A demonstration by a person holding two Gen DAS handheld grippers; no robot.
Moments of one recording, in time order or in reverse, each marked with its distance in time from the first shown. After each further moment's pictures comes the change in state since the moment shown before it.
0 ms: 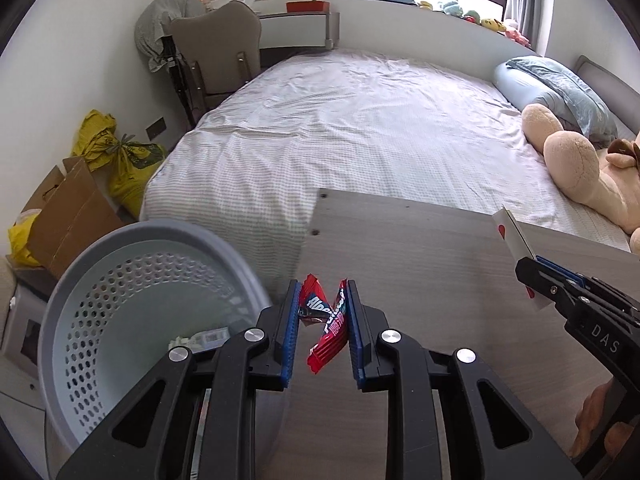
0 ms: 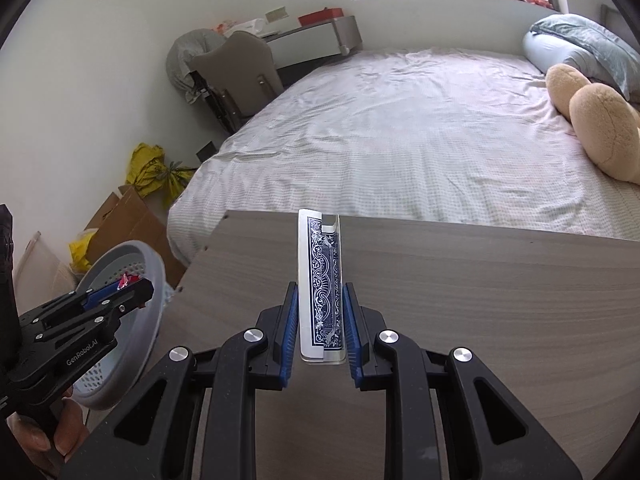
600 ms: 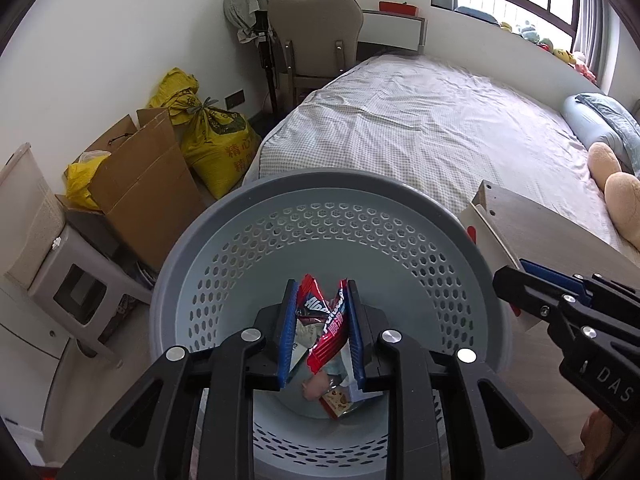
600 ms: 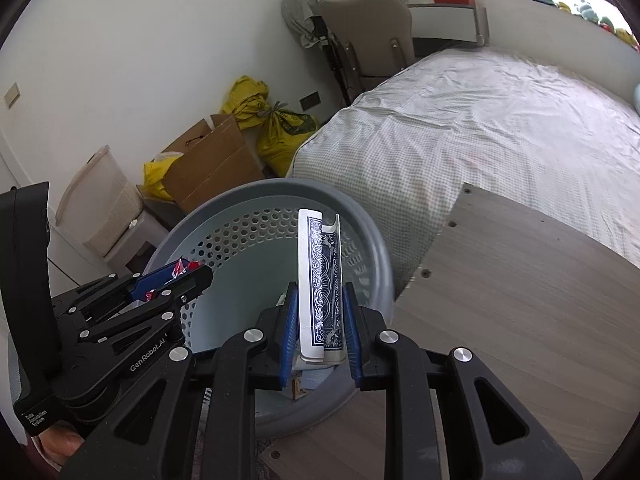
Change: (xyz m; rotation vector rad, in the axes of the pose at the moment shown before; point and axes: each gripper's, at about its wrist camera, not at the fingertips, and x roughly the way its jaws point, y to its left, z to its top) left arm -0.021 0.151 -0.042 -0.166 0.019 0.151; right arm 0.052 0.186 -0.016 -0.242 0.143 0.207
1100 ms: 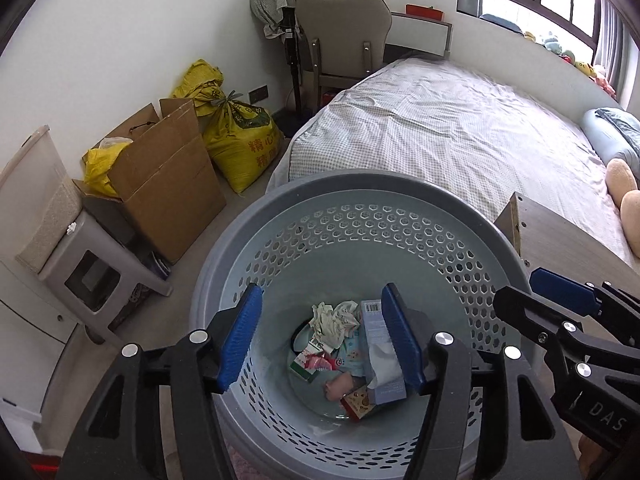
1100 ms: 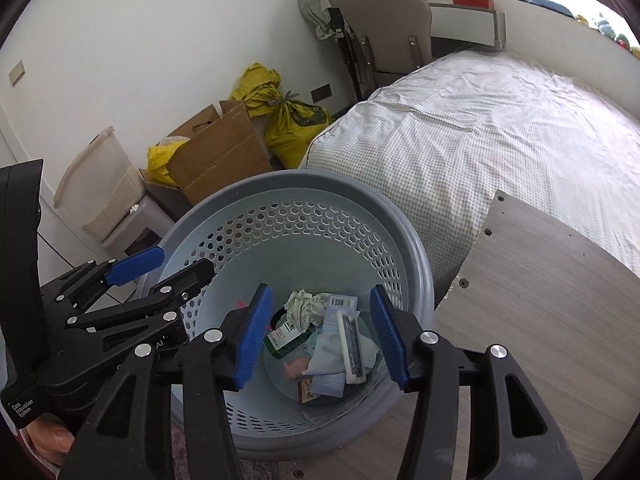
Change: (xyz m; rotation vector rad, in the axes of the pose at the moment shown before) left arm 0.001 0.024 0.000 -0.055 0.003 0.050; right arm 0.013 0.019 0.002 -0.043 0.012 -0.015
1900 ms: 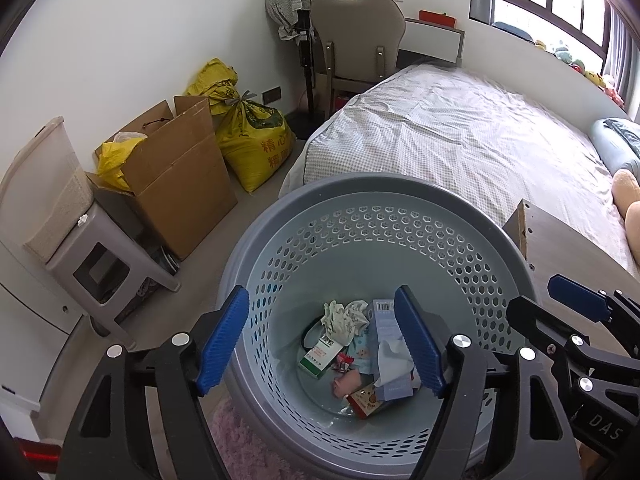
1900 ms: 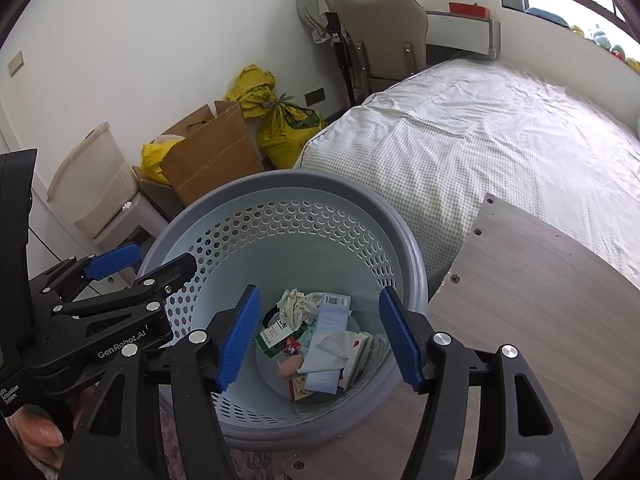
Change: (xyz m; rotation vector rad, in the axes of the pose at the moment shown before) left arm -0.010 0.012 -0.005 -0.033 -0.010 0.025; right arm -0.007 0.005 -0.003 -0.017 -0.022 -0.042
